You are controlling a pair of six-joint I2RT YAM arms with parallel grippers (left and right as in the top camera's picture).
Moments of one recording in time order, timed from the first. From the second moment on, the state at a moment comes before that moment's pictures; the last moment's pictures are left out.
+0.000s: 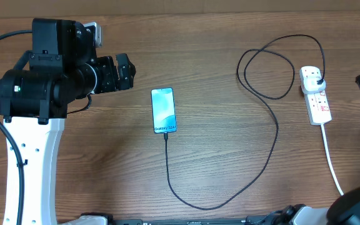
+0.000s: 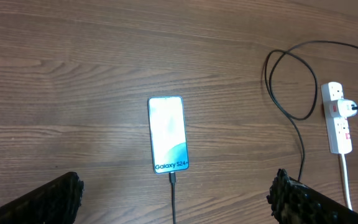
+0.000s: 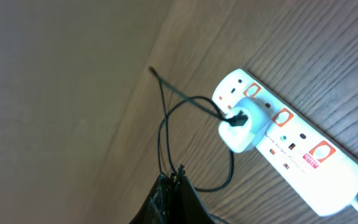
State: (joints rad) left arm -0.09 1.45 1.81 -1.28 0.24 -0.27; right arm -0.76 1.56 1.29 -0.63 -0.73 0.48
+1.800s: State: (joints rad) left arm -0.09 1.45 1.81 -1.28 0.24 -0.27; right arm -0.73 2.10 1.28 -0.30 -0.85 0.59
